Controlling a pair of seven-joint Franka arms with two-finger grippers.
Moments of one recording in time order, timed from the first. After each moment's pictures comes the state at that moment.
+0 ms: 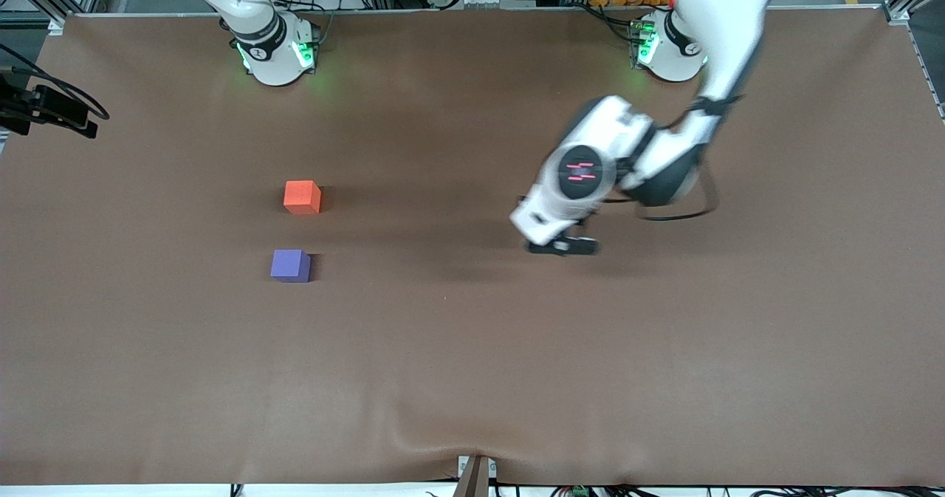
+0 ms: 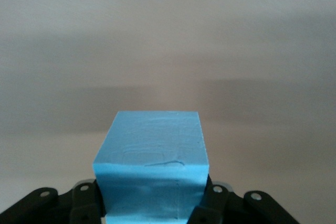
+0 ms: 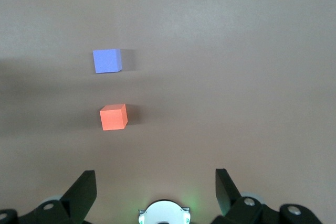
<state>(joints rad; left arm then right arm) -0.39 0.60 -0.37 -1.54 0.08 1.90 -0.71 -0.02 -0.01 -0.04 -1.48 -0.01 1.35 -0.01</state>
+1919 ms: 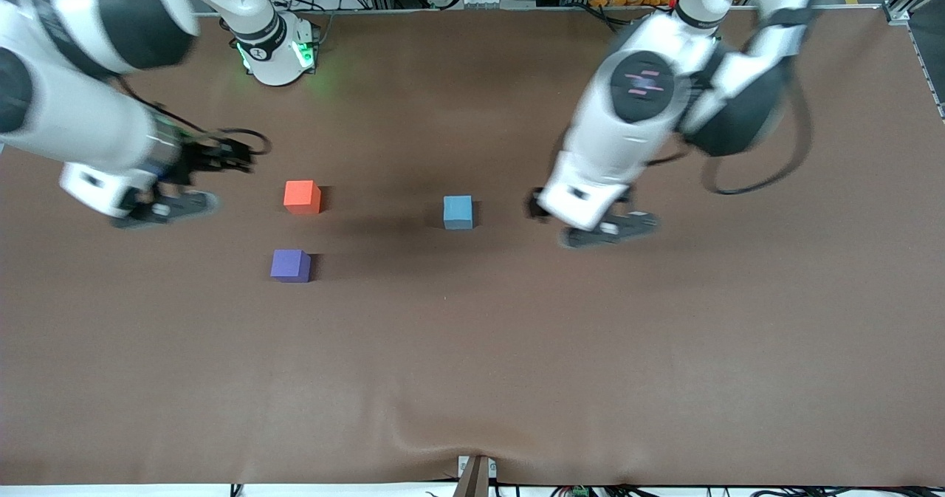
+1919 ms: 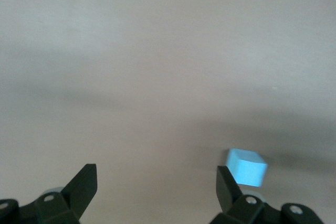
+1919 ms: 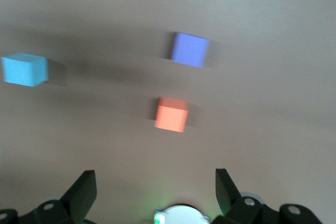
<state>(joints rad) -0.29 0.42 -0.30 -1.32 0.08 1.67 -0.75 0.29 0.21 -0.01 -1.49 0.08 1.44 0.05</state>
